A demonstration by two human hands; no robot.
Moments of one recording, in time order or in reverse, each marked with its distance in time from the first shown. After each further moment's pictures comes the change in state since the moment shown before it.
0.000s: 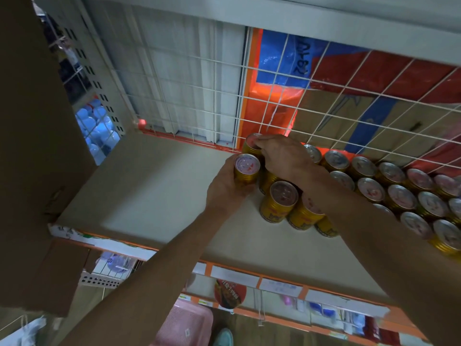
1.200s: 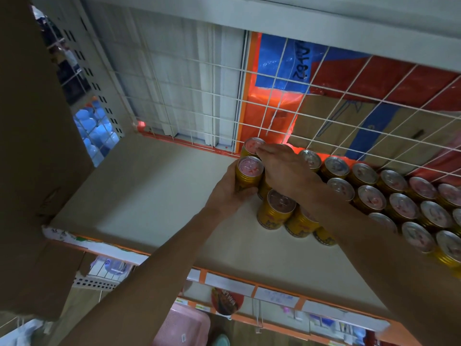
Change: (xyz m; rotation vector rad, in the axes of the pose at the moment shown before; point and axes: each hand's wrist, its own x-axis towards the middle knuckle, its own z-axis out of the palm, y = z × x) left_hand 0.013 -0.010 0.008 -0.106 -0.203 -0.010; right_hand -0.020 -0.002 -0.001 -0.056 -0.018 -0.008
